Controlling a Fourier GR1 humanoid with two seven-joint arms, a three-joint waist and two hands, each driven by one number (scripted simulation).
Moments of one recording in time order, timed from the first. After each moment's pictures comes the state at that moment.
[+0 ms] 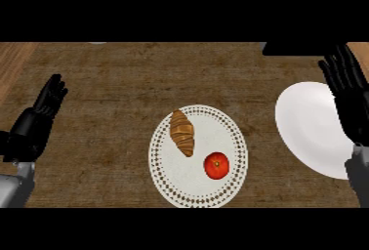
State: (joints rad) left arm -0.17 0.56 -0.16 -1.45 0.30 0.18 -0.11; right arm -0.27 -0.39 -0.05 -1.61 -0.24 -0.03 0.01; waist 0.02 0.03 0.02
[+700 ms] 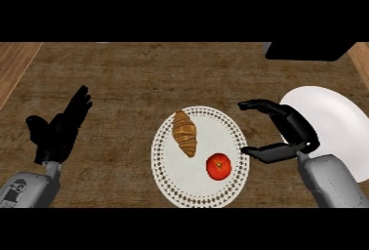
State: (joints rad) left arm -0.19 0.46 -0.22 -1.39 0.32 0.21 0.05; right arm -0.31 -0.31 0.19 -1.29 -0.13 0.30 -0.44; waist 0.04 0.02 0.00
